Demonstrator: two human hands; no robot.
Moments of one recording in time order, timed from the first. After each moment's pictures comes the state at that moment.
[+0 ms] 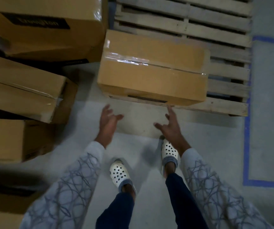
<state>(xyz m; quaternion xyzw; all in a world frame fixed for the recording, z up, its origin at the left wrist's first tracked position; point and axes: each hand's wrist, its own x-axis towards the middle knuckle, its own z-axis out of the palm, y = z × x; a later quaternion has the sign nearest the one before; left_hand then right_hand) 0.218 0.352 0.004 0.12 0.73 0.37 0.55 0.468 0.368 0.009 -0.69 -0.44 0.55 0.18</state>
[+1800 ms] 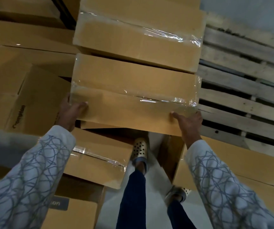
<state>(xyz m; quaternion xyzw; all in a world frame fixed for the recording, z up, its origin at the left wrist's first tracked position) -0.381 0.742 0.047 0.11 0.83 0.31 0.45 0.032 0.830 0.026 -0.86 -0.32 0.39 0.10</state>
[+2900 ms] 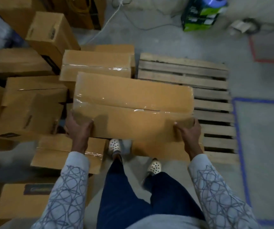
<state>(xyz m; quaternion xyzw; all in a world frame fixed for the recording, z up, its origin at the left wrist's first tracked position) -0.094 0.603 0.354 0.22 0.82 0.39 0.35 0.323 0.648 0.326 -0.80 -0.31 0.42 0.30</state>
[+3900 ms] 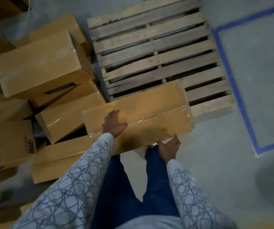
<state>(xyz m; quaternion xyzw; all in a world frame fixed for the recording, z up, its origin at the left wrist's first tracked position) 0.173 0.659 0.250 0.54 0.69 -0.08 0.48 0.373 0.504 0.225 -0.86 -0.07 0.48 0.17</state>
